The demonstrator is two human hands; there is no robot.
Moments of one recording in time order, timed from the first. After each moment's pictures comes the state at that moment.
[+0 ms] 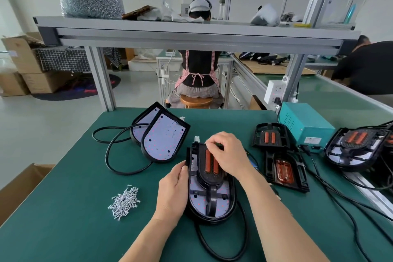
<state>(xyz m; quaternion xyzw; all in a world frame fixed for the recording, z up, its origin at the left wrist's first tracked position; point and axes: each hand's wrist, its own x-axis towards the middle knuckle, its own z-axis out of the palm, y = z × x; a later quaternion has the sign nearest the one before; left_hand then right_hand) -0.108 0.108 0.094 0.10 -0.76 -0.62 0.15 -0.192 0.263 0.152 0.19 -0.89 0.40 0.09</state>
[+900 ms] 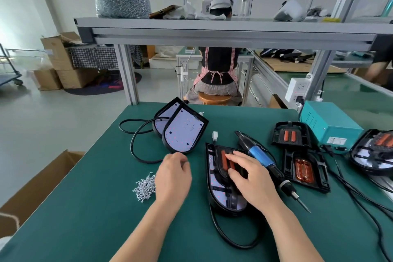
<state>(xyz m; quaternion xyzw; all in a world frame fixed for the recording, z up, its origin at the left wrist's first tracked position) -0.096 0.076 0.117 0.17 -0.89 -0.35 0.22 -0.126 0.280 0.115 0.16 -0.90 0.40 0.08</state>
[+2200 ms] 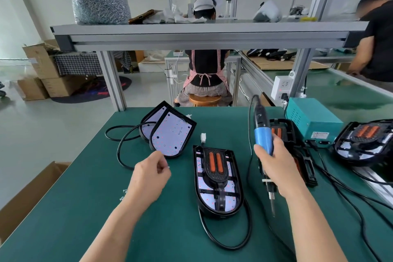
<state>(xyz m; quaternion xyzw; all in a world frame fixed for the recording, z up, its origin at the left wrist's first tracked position) -0.086 0.043 0.141 0.11 -0.90 -0.39 0.14 -0.144 0.335 0.154 -0.05 -0.85 0.52 0.07</state>
